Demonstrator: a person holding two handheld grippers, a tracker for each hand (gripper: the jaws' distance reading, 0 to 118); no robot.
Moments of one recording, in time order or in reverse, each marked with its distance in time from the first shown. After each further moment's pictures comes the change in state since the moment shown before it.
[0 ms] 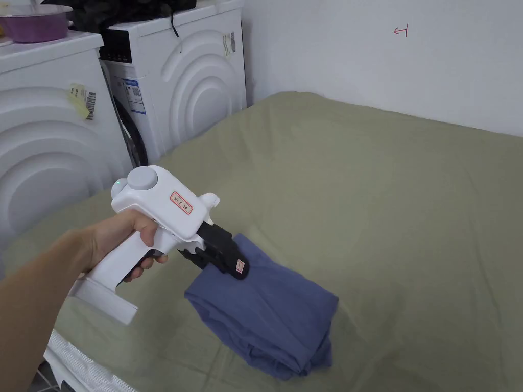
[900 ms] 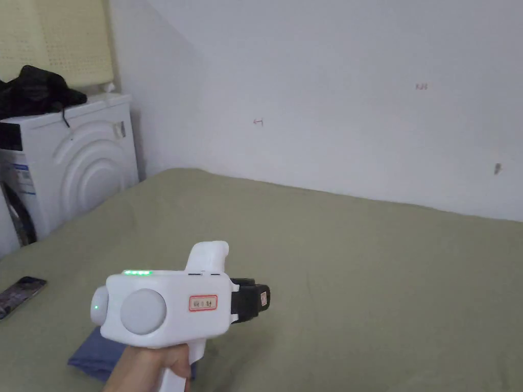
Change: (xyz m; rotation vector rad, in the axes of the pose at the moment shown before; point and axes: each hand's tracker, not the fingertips) left arm 0.371 -0.185 -0.031 0.641 0.016 -0.329; right arm 0.128 0.038 0.071 0.041 -0.075 -0.100
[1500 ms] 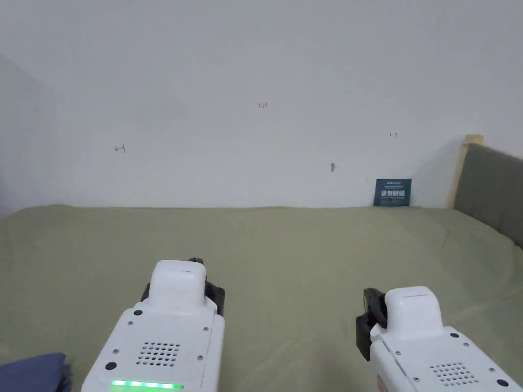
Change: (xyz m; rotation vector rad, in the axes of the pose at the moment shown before) left arm 0.177 -0.065 0.024 0.494 0.354 -0.379; right arm 0.007 0.048 0.022 0.139 -0.019 0.076
